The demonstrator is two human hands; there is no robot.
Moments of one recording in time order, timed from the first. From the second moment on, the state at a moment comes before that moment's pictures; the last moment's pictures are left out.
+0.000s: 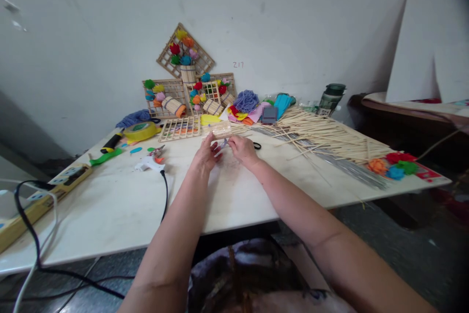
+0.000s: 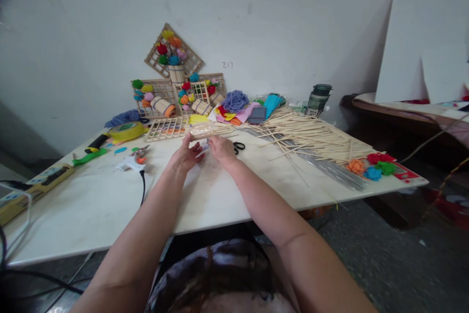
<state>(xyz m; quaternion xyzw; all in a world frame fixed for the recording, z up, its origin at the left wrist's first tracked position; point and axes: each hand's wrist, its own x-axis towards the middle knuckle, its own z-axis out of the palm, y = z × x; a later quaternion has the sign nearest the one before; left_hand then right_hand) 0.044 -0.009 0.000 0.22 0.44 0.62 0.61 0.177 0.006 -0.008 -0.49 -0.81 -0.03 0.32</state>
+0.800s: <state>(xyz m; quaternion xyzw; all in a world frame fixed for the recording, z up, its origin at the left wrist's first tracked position) 0.048 -0.002 -0.011 0.36 0.34 0.68 0.54 0.212 0.002 0.030 -0.30 -0.86 0.19 0.36</state>
